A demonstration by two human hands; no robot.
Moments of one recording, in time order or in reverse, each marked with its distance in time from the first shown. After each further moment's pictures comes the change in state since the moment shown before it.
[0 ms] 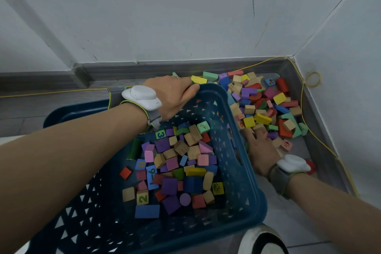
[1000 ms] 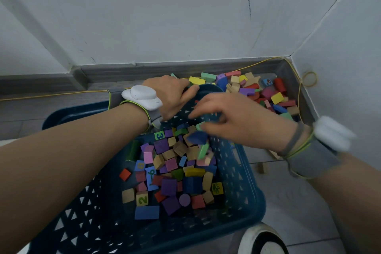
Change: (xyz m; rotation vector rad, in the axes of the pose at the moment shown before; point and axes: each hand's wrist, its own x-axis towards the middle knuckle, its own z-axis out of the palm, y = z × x) left_hand 0.004 0.004 0.000 0.041 0.017 -0.078; right_hand -0.047 -0.130 -0.167 0.160 0.010 -0.668
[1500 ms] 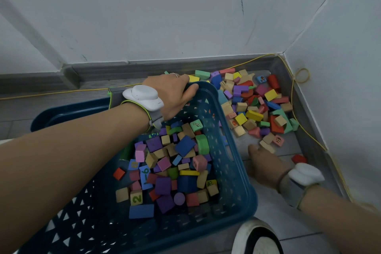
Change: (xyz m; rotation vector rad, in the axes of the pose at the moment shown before) left_hand 0.003 0.015 0.005 0.039 0.038 0.044; right_hand -0.091 0.132 0.133 -0.213 -0.321 0.761
